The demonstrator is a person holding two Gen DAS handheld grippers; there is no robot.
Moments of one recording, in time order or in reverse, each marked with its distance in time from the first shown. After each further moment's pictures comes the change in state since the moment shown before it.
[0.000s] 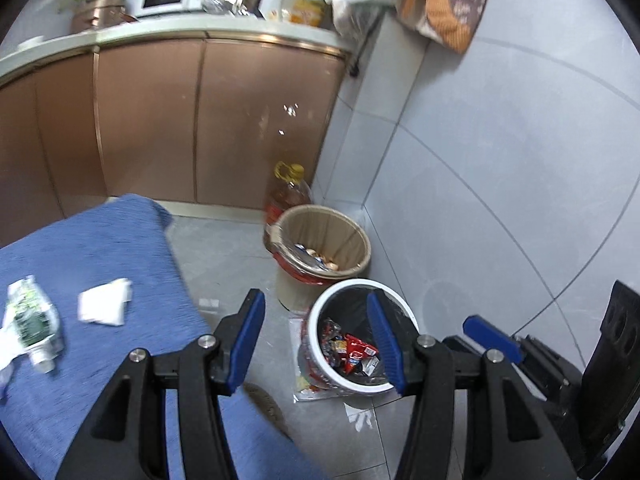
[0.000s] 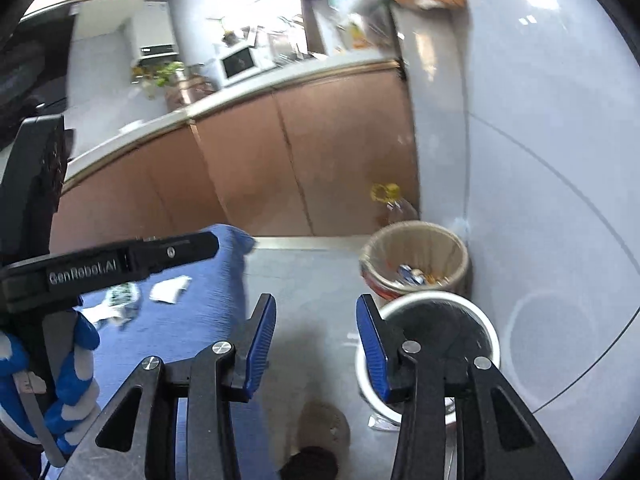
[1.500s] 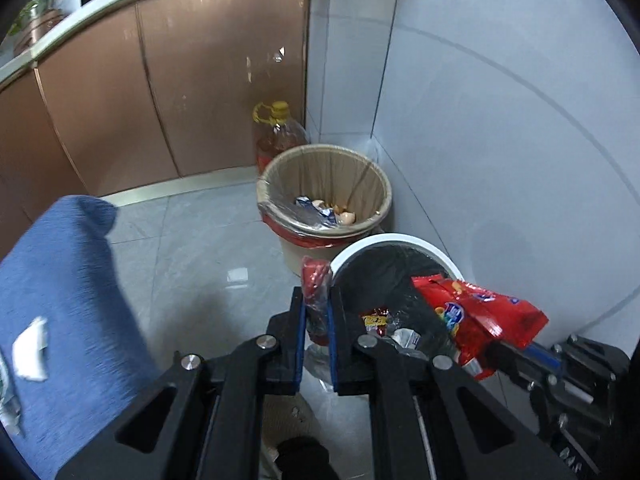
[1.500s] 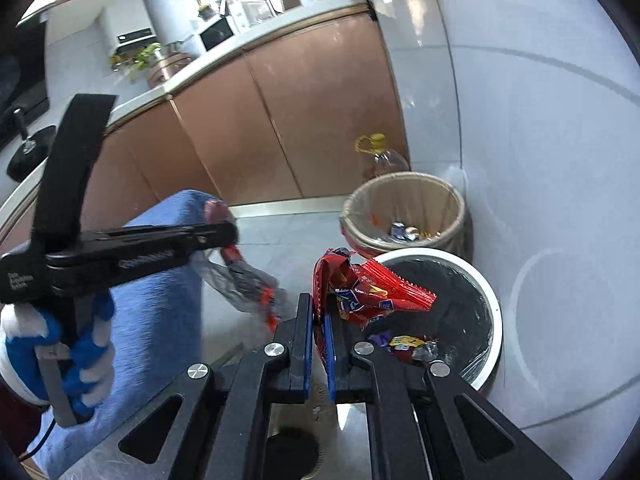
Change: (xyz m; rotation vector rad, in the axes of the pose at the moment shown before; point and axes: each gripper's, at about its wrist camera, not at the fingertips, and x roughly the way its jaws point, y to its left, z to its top) left arm 0.189 -0.047 -0.015 0.196 0.231 0.102; right arm 0.088 -0.114 -0.040 0.106 0.160 0.018
